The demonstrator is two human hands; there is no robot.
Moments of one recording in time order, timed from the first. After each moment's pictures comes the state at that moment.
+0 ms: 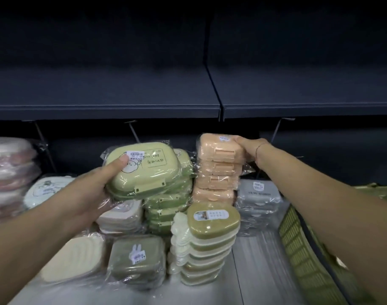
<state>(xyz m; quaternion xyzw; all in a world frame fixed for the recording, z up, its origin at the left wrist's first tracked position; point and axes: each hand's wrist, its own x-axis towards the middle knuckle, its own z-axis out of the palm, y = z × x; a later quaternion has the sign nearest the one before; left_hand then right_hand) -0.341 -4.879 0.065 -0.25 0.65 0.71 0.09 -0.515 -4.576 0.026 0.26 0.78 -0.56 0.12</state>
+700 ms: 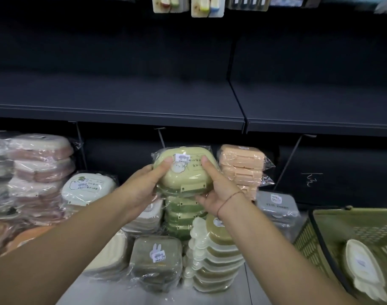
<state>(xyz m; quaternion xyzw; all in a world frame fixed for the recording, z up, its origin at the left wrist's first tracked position) -0.352 -4.872 0.050 -0.17 0.67 0.71 0.10 -0.384 -4.713 0.052 0.21 0.42 -0.84 0.27</state>
